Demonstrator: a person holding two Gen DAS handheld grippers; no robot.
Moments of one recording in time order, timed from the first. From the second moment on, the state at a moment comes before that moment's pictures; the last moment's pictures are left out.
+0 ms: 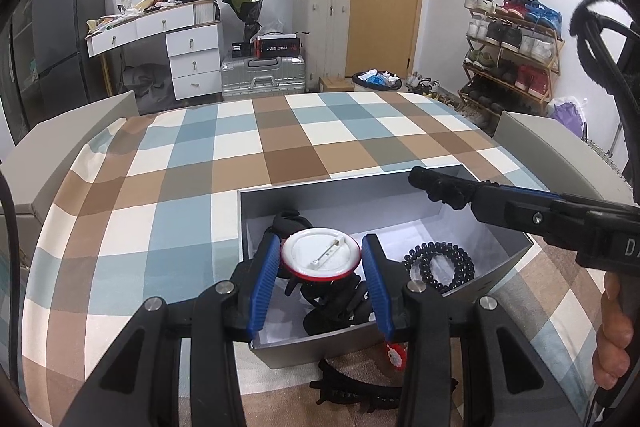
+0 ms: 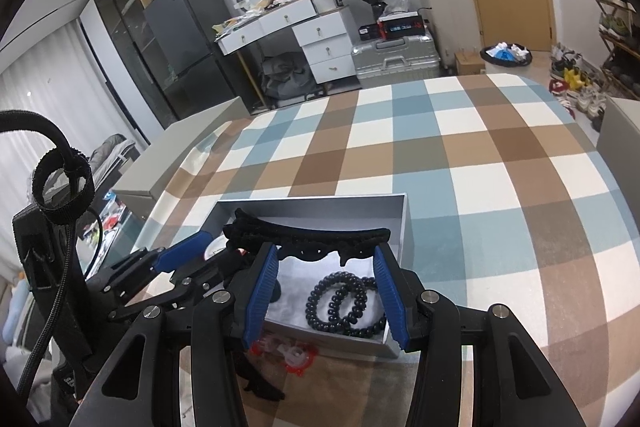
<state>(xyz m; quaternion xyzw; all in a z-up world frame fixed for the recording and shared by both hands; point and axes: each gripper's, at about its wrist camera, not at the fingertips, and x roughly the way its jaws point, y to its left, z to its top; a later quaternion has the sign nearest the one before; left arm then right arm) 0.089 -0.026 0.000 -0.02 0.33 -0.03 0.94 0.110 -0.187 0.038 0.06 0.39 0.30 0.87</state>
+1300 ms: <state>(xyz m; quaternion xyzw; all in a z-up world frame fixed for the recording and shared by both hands) 0.027 -0.010 0.001 -0.03 0.35 -0.02 0.94 0.066 -0.210 0.040 0.04 0.42 0.31 0.85</state>
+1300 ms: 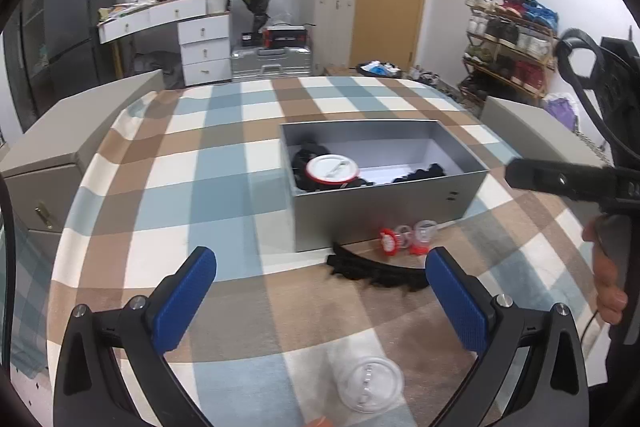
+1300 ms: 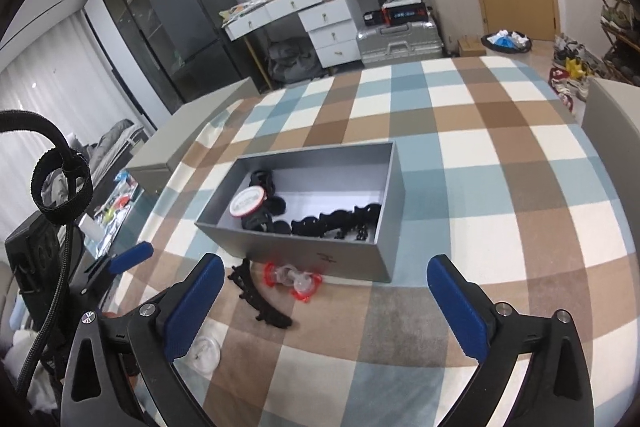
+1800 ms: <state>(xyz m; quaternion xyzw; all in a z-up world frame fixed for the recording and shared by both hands) 0.023 -0.017 -0.016 0.01 0.39 -0.02 0.92 0.055 -0.172 0.005 -0.04 0.45 0.34 0.83</state>
